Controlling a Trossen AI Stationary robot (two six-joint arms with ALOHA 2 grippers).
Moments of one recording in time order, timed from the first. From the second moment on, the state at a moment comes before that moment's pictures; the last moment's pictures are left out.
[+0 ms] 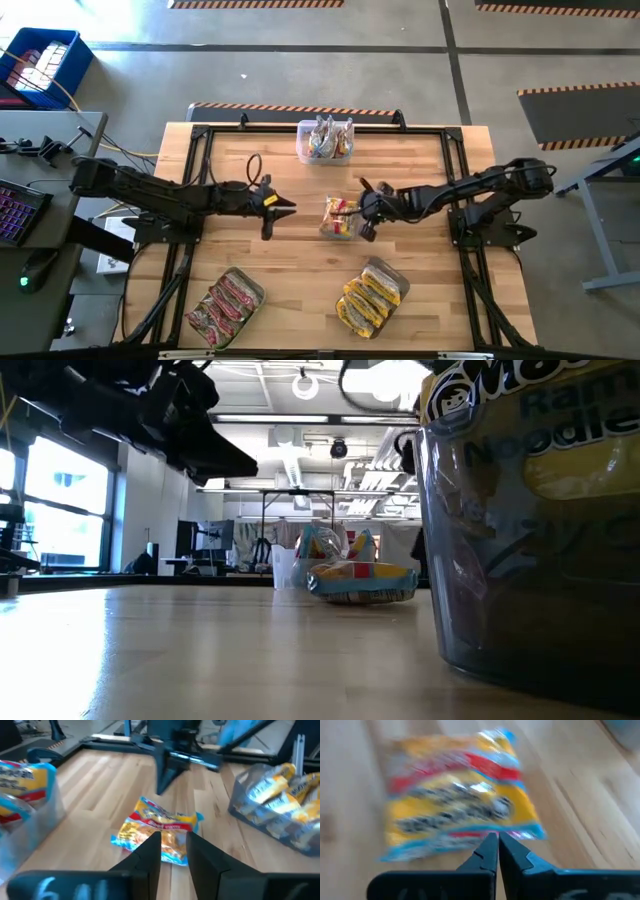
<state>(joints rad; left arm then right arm) -0.02 1.16 0.40 0.44 -0.10 -0.08 0.03 1.50 0.74 -0.20 0.25 0.37</state>
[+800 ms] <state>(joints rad) -0.16 1.47 0.53 0.39 -0.19 0.05 -0.01 1.71 0.75 0.24 0.23 0.23</state>
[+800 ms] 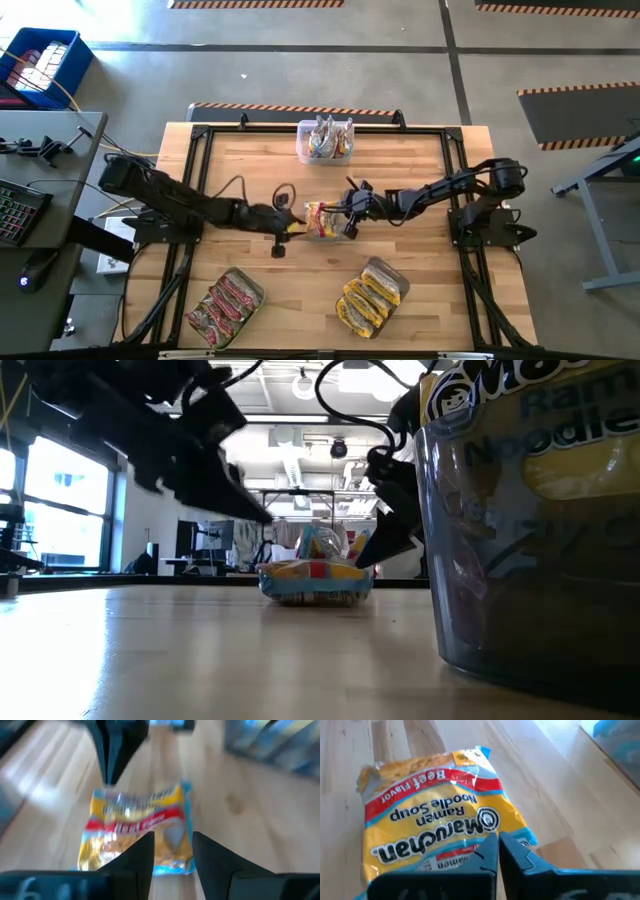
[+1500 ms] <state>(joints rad) -0.19 1.78 0.71 0.28 -0.32 -0.29 -0.01 1.71 0.75 0.29 0.23 0.22</state>
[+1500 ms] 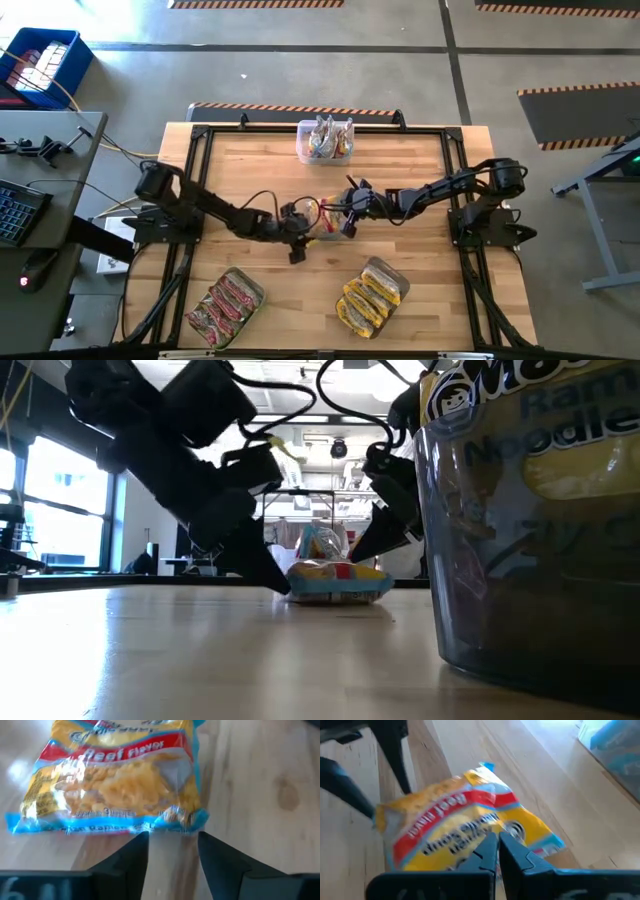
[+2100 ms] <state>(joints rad) -0.19 1.78 0.72 0.37 -0.29 -0.26 0.03 1.49 0.74 0.10 0.36 0.23</state>
